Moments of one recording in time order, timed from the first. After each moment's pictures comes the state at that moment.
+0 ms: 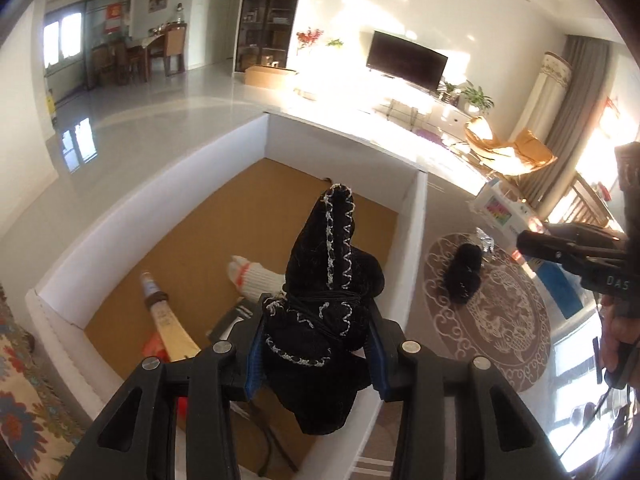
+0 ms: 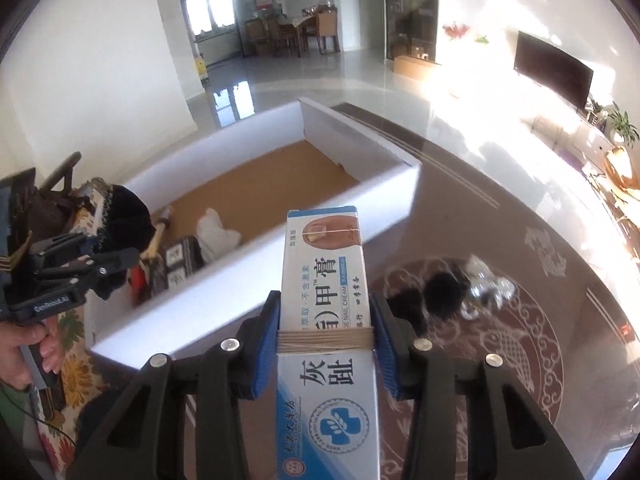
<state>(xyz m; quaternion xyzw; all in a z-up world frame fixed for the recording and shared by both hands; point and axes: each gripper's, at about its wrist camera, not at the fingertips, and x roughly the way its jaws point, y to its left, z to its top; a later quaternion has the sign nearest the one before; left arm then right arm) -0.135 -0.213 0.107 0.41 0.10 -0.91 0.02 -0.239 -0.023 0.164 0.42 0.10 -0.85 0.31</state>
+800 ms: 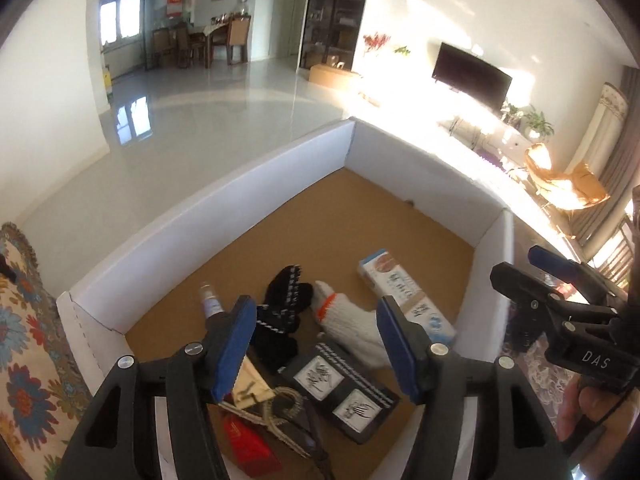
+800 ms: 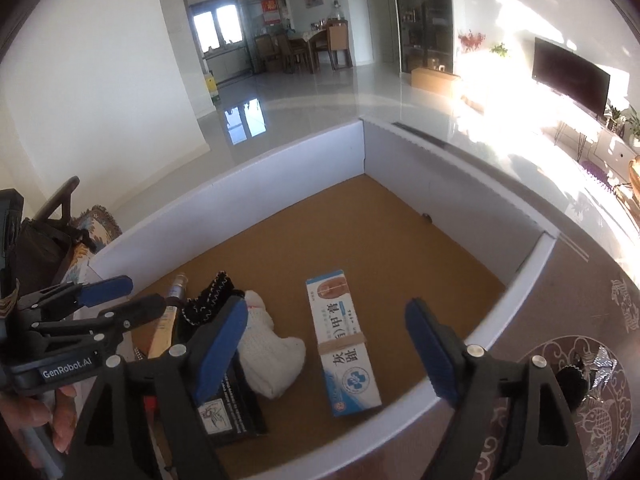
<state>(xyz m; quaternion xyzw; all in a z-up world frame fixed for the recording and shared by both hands) -0.154 -0.235 0.098 0.39 0.13 -0.91 0.11 -0.286 -0.159 0.116 0.39 0.07 -0.86 0.31</state>
